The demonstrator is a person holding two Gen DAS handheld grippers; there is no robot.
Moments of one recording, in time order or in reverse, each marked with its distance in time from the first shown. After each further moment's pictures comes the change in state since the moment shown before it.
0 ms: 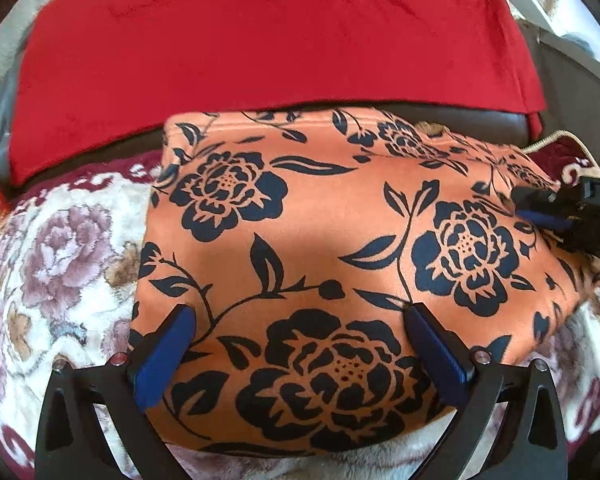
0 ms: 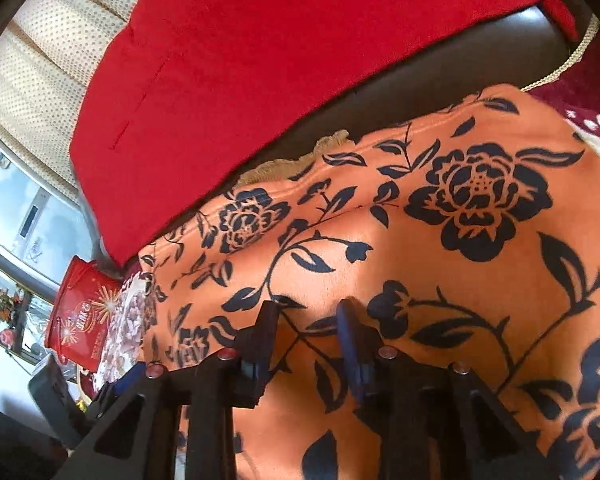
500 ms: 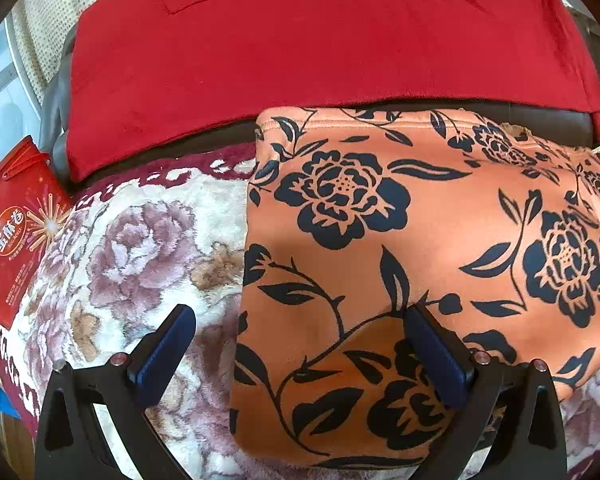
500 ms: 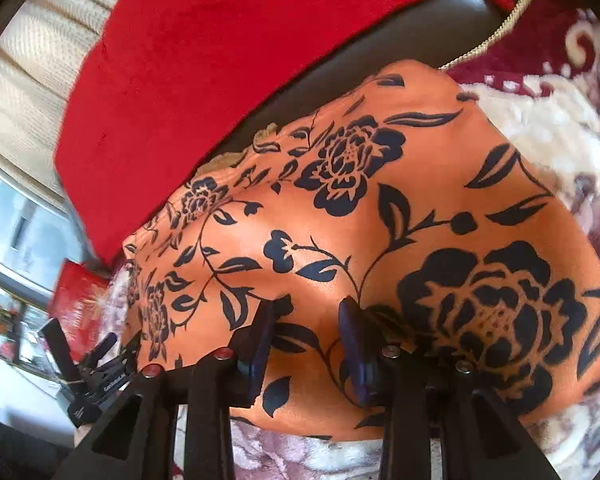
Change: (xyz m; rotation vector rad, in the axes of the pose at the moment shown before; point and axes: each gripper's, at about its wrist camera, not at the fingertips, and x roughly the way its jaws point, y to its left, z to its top) left arm -0.001 0.027 0.003 -0.041 -0.006 0.274; right arm -0.037 -0.044 -0.019 0.074 0.033 -0.046
